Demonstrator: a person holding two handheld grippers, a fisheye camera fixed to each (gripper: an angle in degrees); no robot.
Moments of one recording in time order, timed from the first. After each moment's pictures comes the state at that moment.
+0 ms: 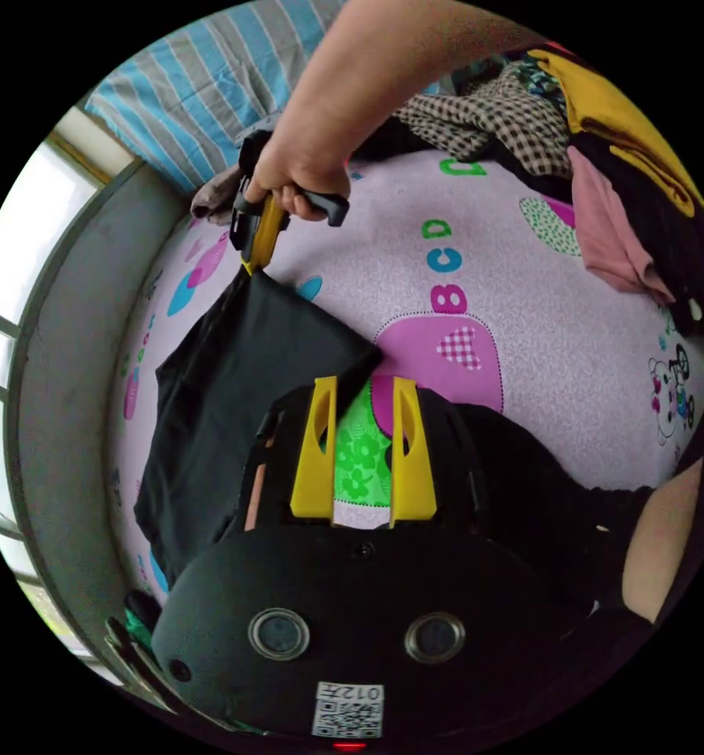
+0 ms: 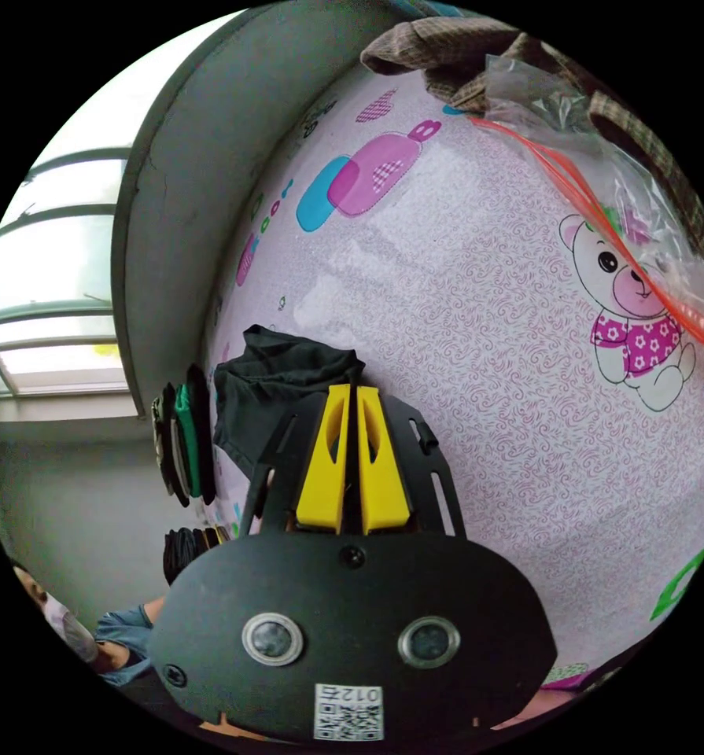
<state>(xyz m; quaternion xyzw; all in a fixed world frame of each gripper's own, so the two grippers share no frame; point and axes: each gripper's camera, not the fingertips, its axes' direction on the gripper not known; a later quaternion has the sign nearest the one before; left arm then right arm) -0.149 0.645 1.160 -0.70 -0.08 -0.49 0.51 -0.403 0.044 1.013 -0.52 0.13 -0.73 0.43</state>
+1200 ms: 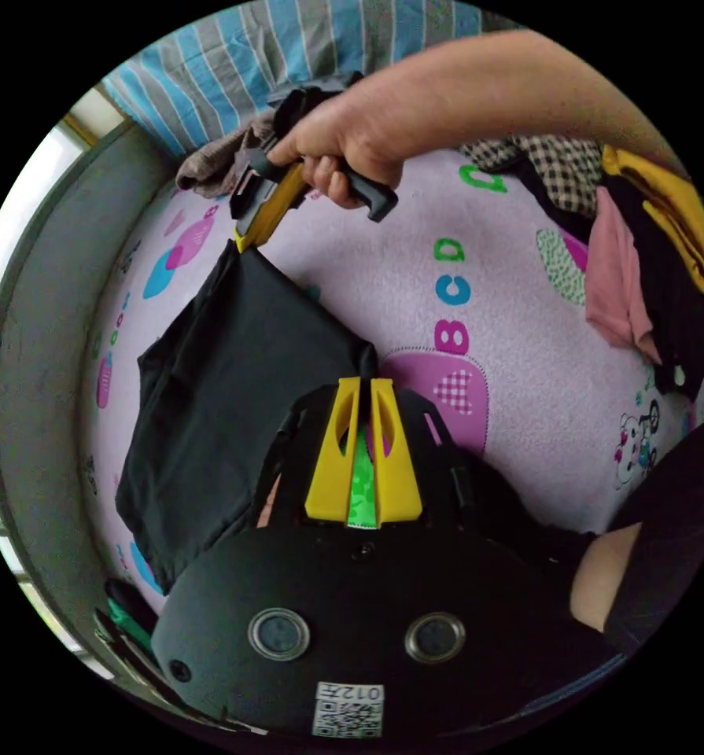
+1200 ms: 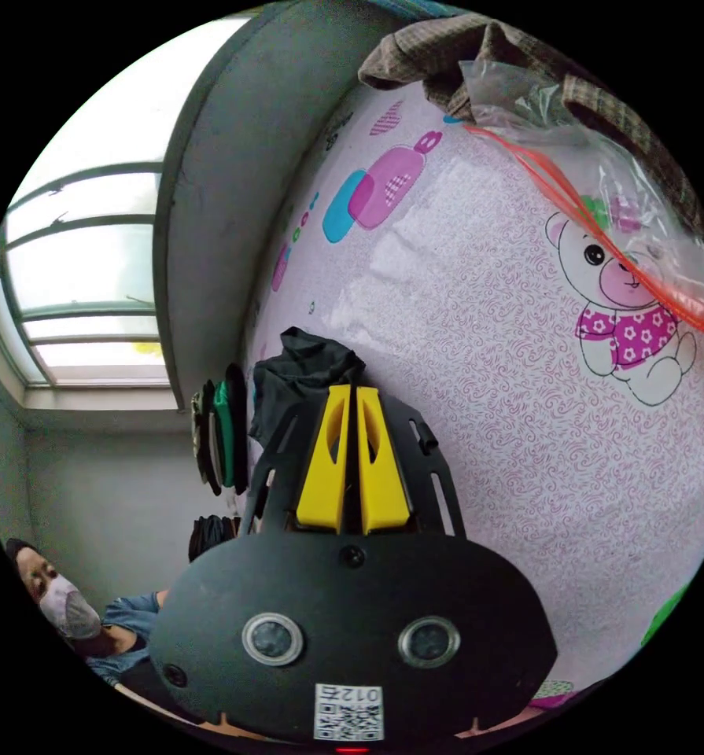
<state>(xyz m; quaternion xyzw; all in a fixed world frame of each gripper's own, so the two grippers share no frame) -0.133 0.686 1.132 -0.69 -0.05 -0.56 0.46 -0.436 -0.028 0.999 -0.58 0.08 -0.69 0.43</state>
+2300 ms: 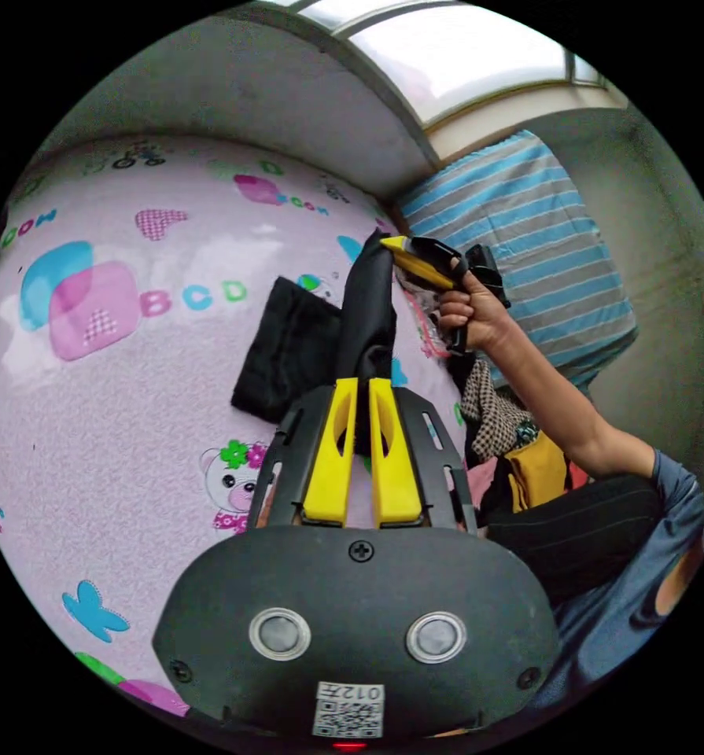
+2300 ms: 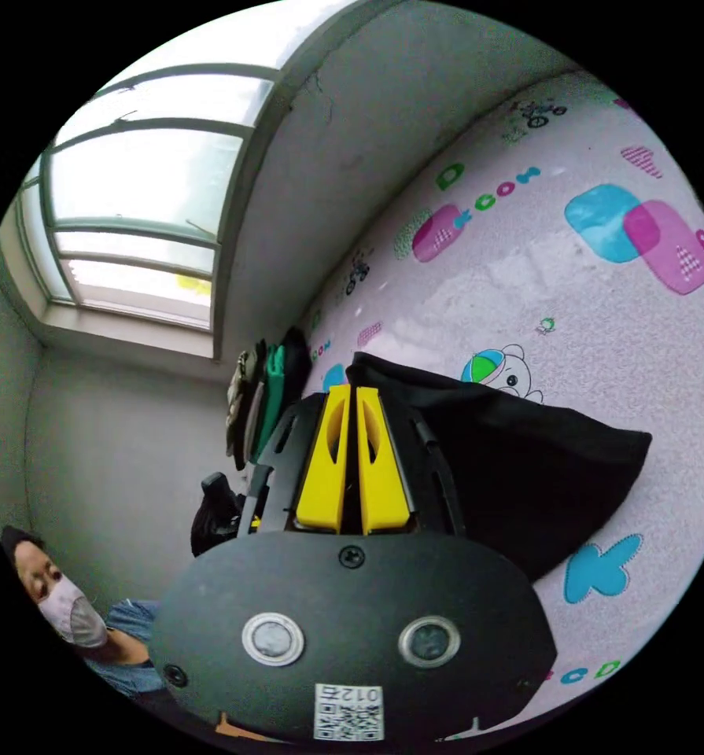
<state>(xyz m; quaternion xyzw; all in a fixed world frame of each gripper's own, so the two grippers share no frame) -0.093 0.614 0.669 -0.29 -0.34 -0.85 0.29 -0.340 0.221 0.847 -0.64 0.02 -0.70 0.31</state>
